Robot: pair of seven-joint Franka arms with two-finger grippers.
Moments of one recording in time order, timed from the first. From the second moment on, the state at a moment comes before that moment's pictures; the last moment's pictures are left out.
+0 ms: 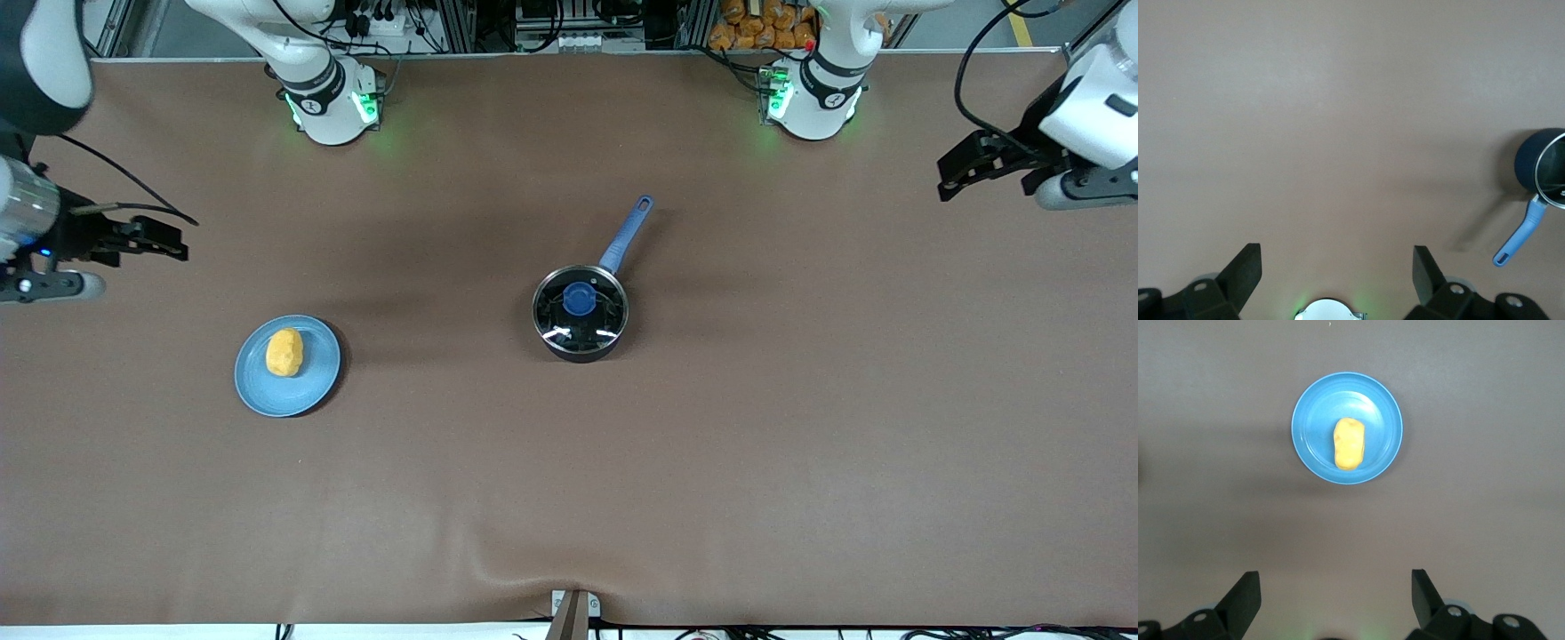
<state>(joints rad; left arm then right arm) -0.04 -0.06 -0.11 -1.57 0.01 1.45 -0.19 -0.10 0.02 0.05 -1.80 0.01 1.66 -0.13</state>
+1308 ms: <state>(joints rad) -0.63 0.49 -0.14 -1.41 0.00 1.88 -1.10 -0.09 0.35 0.05 -2.20 0.02 2.54 -0.09</state>
